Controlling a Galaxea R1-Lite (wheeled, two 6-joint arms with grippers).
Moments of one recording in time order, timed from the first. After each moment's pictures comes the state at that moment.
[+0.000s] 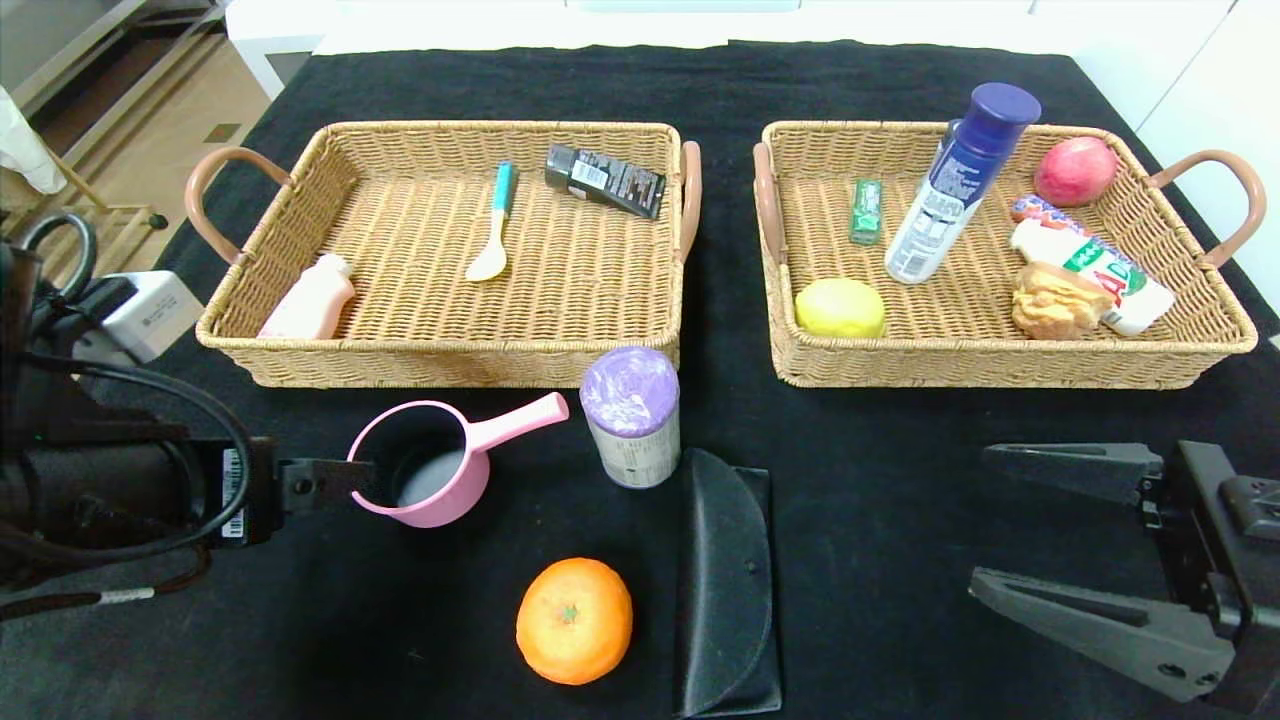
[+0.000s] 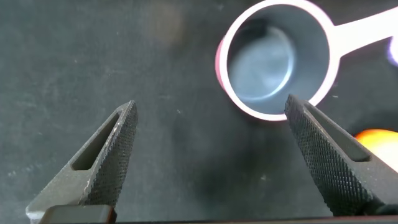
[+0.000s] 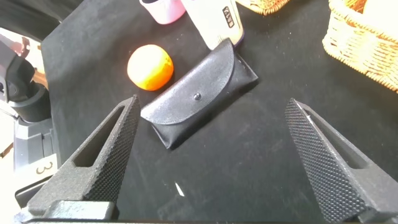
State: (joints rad) left arm -0.28 1.26 -0.97 0.30 0.20 -0.19; right arm 0.38 1.21 -0.57 -0.46 0.64 -0.07
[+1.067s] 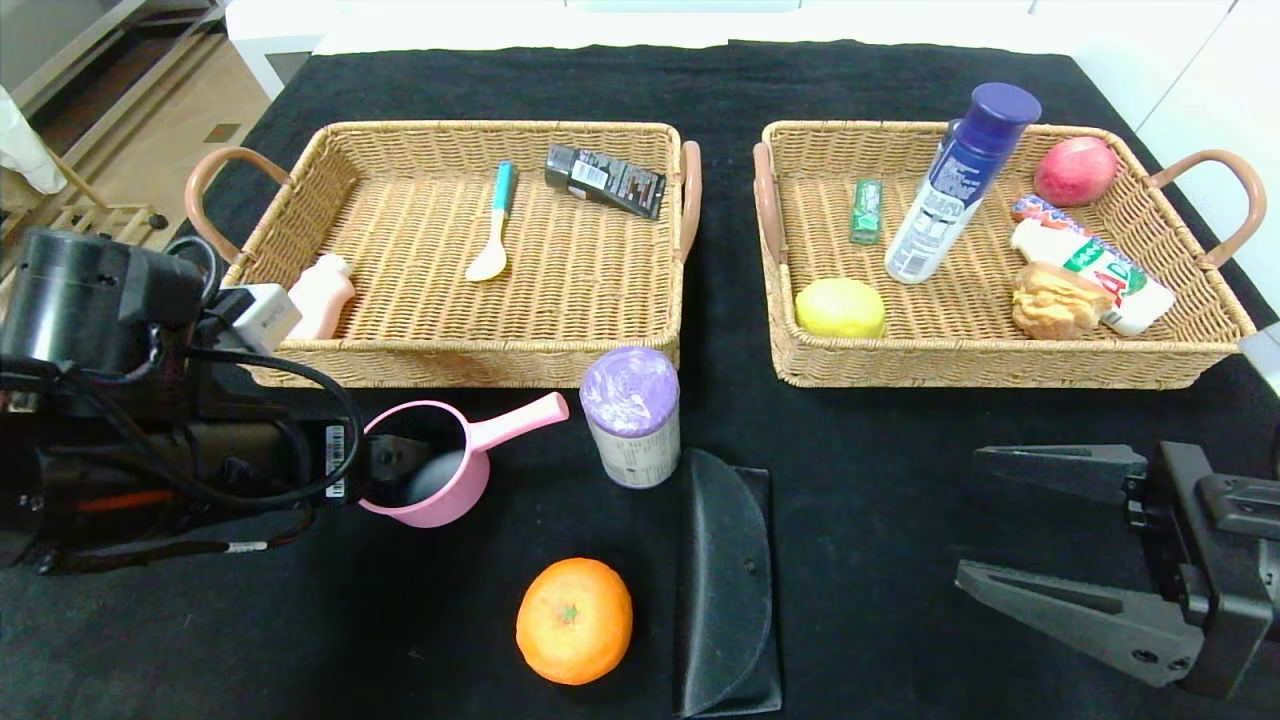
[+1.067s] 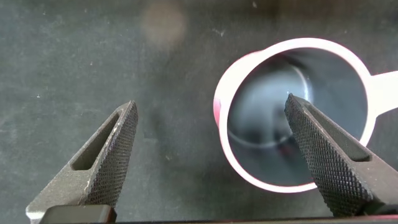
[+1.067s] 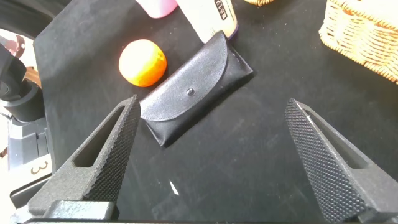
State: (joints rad) left arm -0.26 1.43 -0.96 0.14 0.19 -0.21; right arm 0.37 1.24 -0.57 -0.47 0.64 -0.08
